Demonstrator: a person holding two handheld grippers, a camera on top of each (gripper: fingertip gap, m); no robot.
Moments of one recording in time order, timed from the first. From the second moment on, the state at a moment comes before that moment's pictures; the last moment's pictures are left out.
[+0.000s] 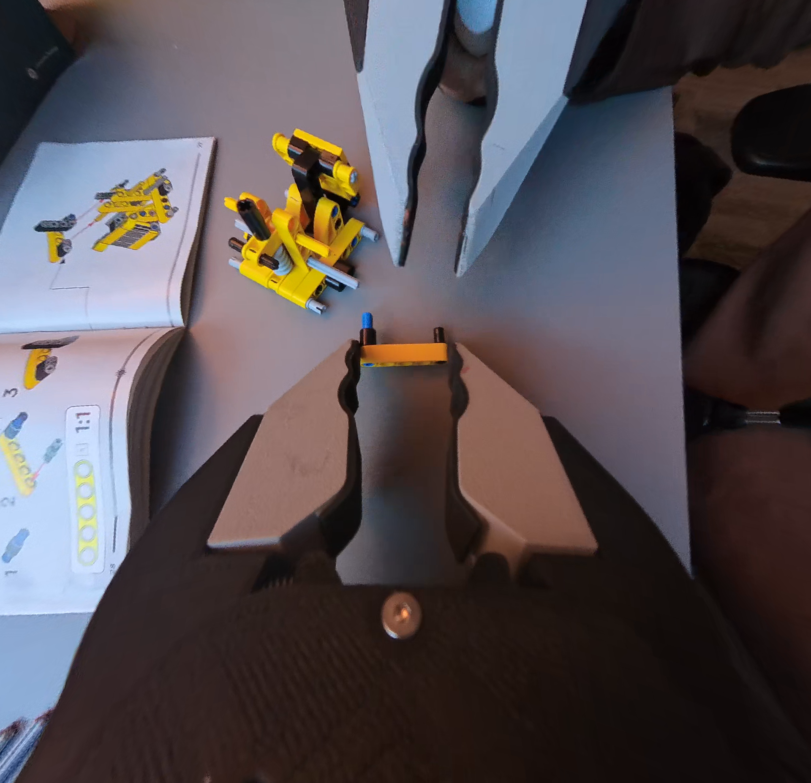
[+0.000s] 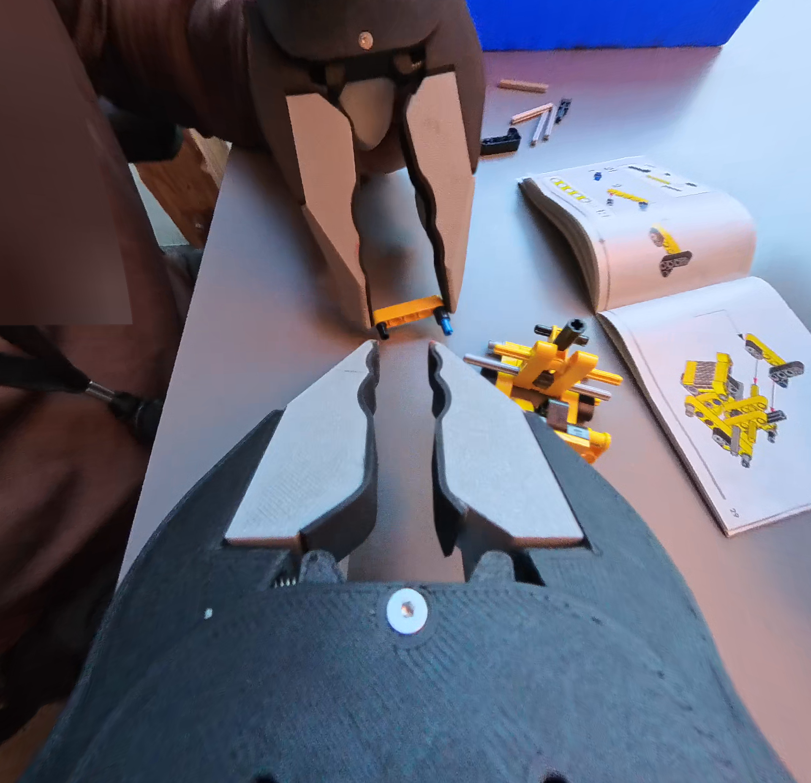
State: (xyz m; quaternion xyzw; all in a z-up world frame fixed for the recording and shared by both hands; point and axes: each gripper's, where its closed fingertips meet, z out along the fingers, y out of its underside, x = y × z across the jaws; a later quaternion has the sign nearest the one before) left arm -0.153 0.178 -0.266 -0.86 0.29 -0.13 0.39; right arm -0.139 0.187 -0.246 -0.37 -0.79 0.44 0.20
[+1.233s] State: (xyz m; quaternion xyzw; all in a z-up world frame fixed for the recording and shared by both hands) left arm -0.198 0.150 -0.250 -0.85 0.24 -0.18 0.42; right arm -0.153 0.227 -0.214 -0.41 -0.72 0.48 0.30
